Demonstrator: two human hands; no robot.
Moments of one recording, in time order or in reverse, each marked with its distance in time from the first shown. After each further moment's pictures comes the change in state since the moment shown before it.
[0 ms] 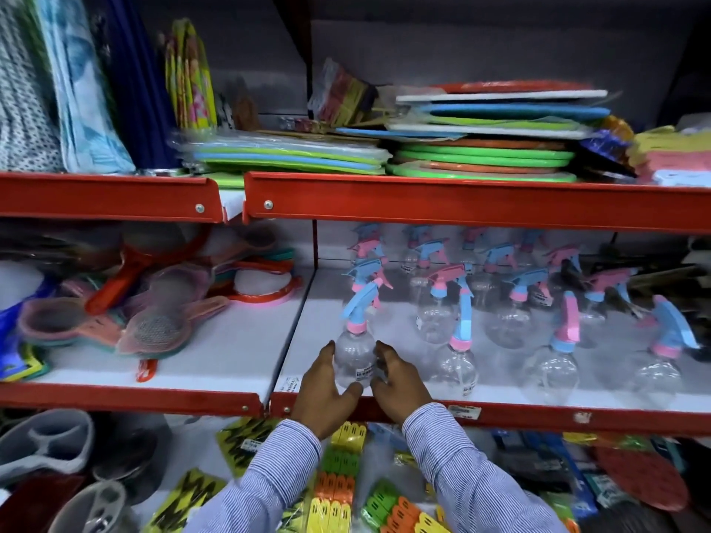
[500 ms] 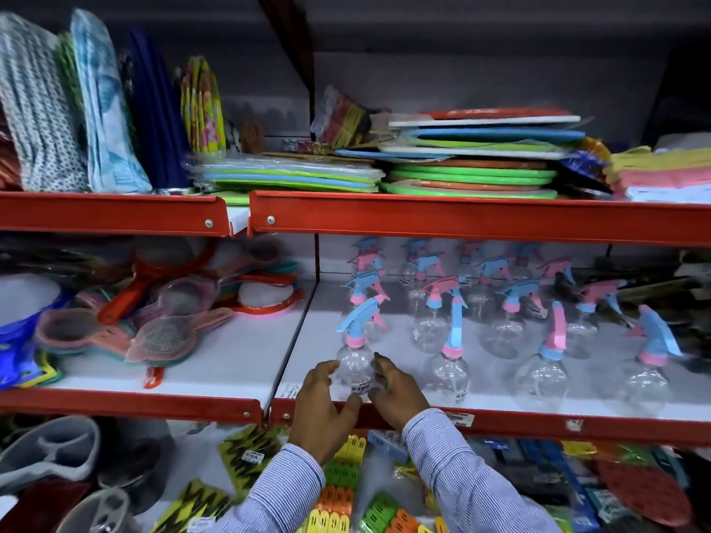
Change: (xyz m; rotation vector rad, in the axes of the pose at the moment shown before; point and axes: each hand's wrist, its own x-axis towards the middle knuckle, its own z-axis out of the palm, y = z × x) left_hand -0.025 0.004 0.004 0.027 0.133 -0.040; right_hand -0.009 -0.003 -0.009 -0.004 -0.068 0.015
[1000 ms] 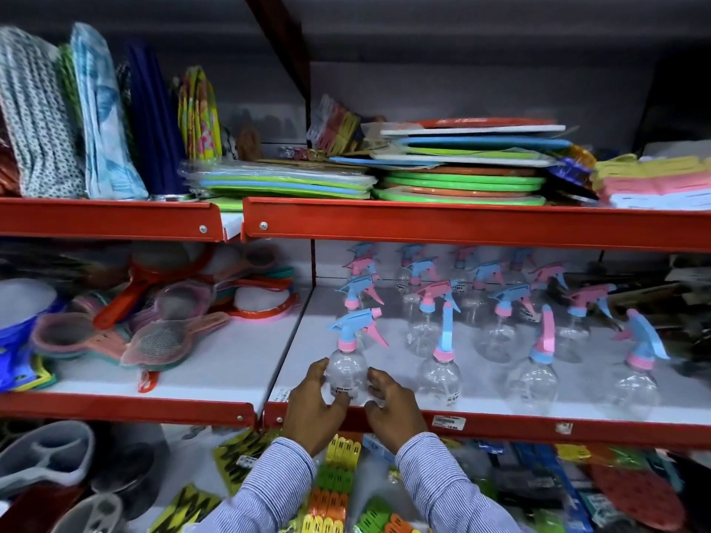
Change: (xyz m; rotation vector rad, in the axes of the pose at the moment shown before) left_hand 0.012 -0.004 0.003 -0.091 -0.066 -0.056; right_hand -0.018 0.011 0.008 0.105 0.109 -0.072
